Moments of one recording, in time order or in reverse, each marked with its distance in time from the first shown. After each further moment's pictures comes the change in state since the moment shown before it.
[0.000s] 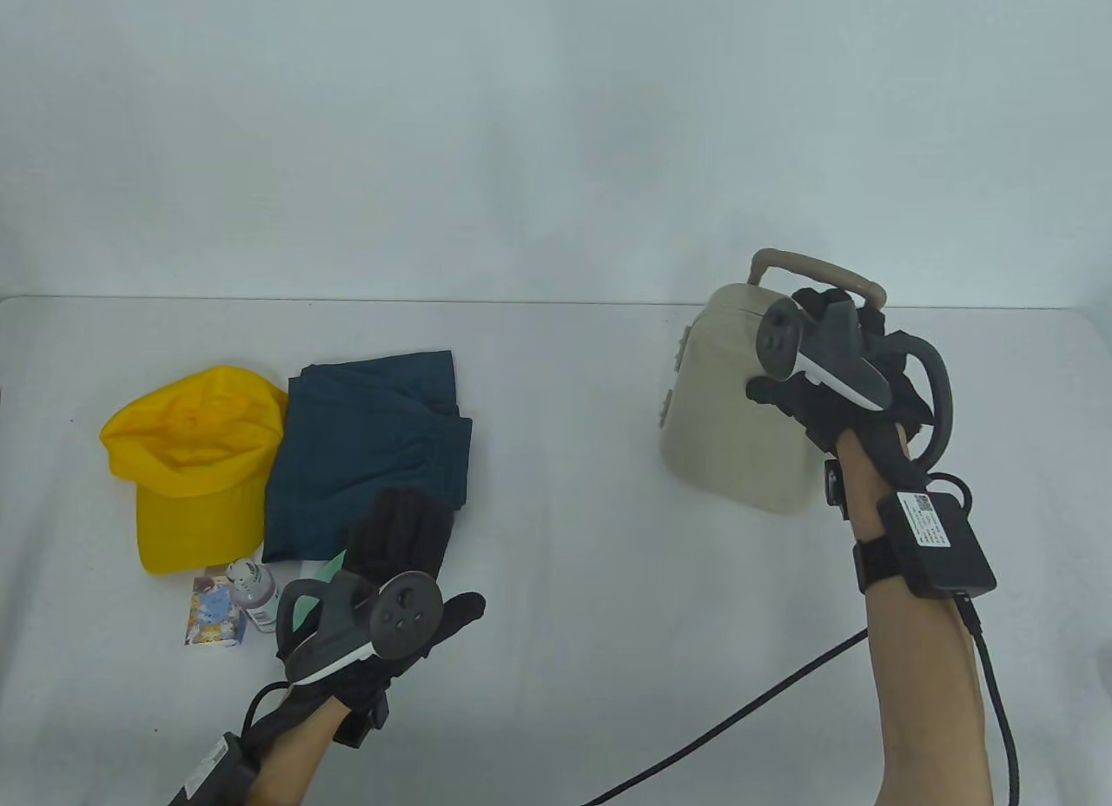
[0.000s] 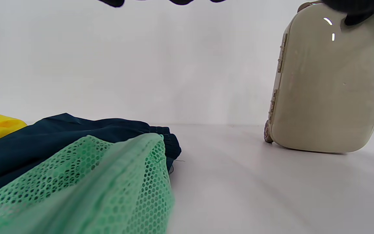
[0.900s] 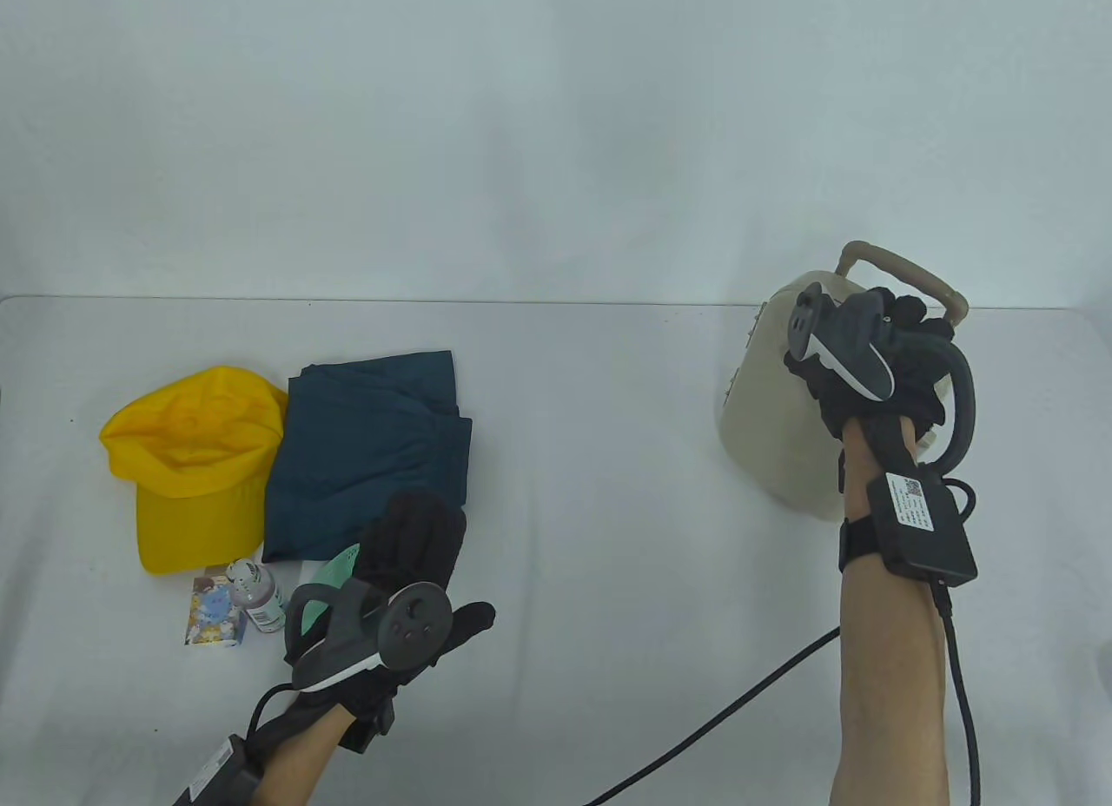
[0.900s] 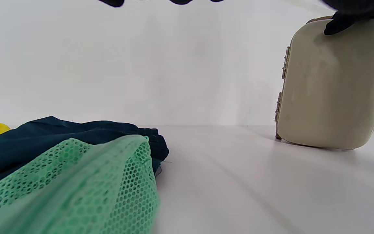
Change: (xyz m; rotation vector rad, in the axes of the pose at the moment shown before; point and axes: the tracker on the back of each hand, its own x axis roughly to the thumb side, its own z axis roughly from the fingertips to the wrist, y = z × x) left_hand 0.009 -0.002 0.003 0.004 -0.045 -0.010; right_hand -0.035 0.013 -0.018 0.035 0.343 0.089
